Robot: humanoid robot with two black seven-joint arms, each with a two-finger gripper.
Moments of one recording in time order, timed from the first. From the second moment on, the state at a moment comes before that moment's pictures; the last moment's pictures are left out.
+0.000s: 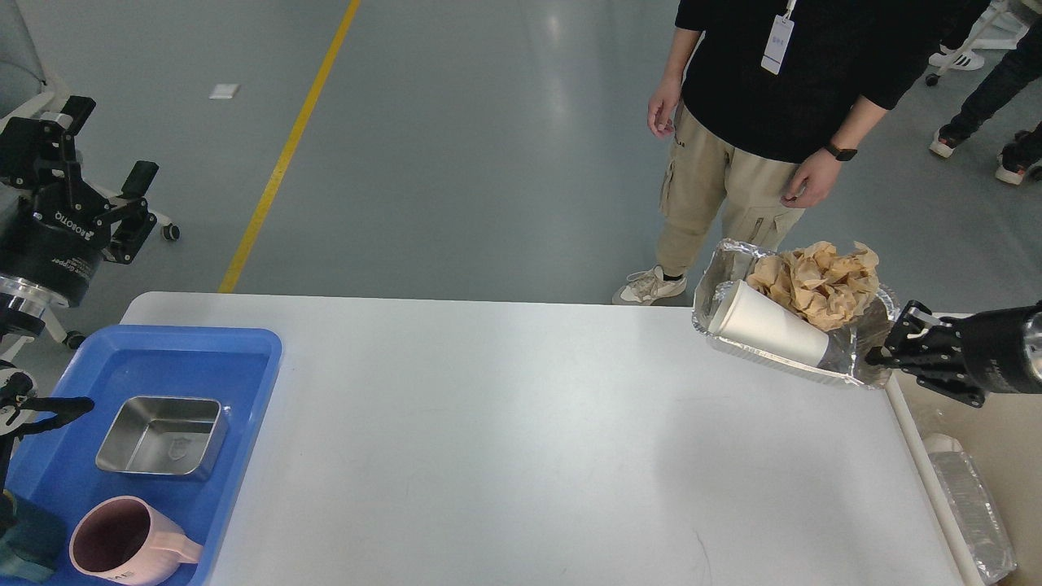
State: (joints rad) left arm -0.31 0.39 -1.56 -1.17 0.83 -0.38 -0.23; right arm 1.10 -1.12 -0.09 1.32 -0.27 0.46 -0.21
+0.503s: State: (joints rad) left arm -0.20 0.35 -1.57 -1.17 0.65 -0.38 -0.22; right arm 0.92 -1.18 -0.09 1.11 0.02 0.44 -0.21
